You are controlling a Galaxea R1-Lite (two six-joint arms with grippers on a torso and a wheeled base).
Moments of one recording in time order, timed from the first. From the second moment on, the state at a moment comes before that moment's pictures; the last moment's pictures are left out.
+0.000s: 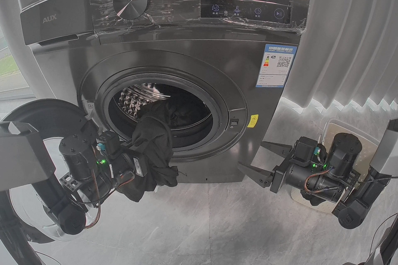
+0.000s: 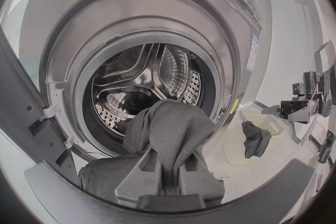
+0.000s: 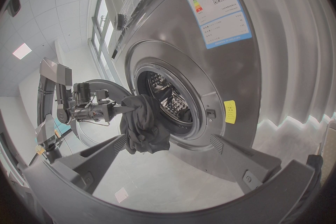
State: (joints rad) left arm -0.41 1.99 -0.39 -1.55 0.00 -0.03; right arm 0.53 1.97 -0.37 -1.55 0.31 0.12
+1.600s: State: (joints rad) left arm -0.49 2.02 -0.38 -1.55 0.05 -0.03; right arm 0.59 1.99 -0.22 -1.55 0.31 0.09
